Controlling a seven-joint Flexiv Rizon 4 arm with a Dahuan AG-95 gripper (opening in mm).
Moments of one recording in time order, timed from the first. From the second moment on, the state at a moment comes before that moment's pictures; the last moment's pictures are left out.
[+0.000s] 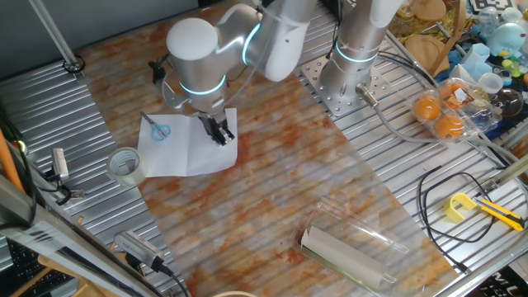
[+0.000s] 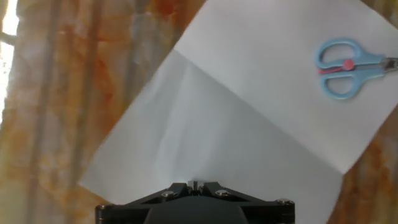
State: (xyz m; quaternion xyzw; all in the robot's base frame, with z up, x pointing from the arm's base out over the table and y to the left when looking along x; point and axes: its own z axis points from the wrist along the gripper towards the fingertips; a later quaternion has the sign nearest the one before) arm 0.469 0.045 0.026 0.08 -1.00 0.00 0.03
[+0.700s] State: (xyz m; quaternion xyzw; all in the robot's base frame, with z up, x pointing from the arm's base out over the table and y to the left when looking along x) arm 0.468 0.093 0.014 0.05 -1.00 0.01 0.02
